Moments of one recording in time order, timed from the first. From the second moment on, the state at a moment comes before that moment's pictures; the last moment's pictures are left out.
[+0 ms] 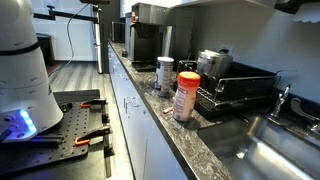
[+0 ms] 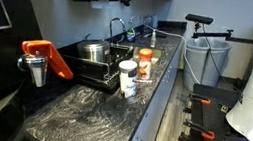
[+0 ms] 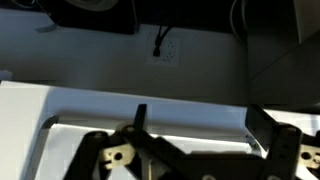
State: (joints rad) arm 0.20 -0.31 0.23 -2.14 -0.68 2.59 0.82
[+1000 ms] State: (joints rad) arm 0.24 -0.27 0.32 -2.23 -0.24 2.30 0.33
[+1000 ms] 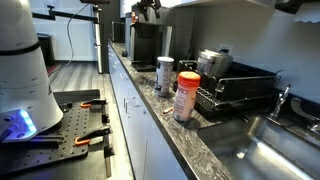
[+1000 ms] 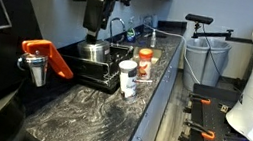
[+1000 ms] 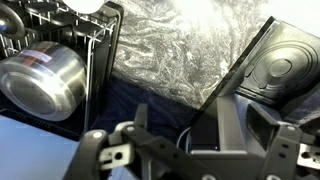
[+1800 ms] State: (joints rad) arm 0.26 -0.27 0.31 -2.22 -0.09 2.17 0.13
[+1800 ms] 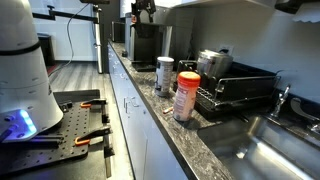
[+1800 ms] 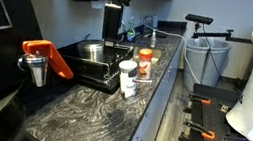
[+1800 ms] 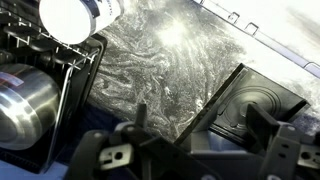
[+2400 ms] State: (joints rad) arm 0.26 -0.27 0.31 -2.24 -0.09 2.17 0.13
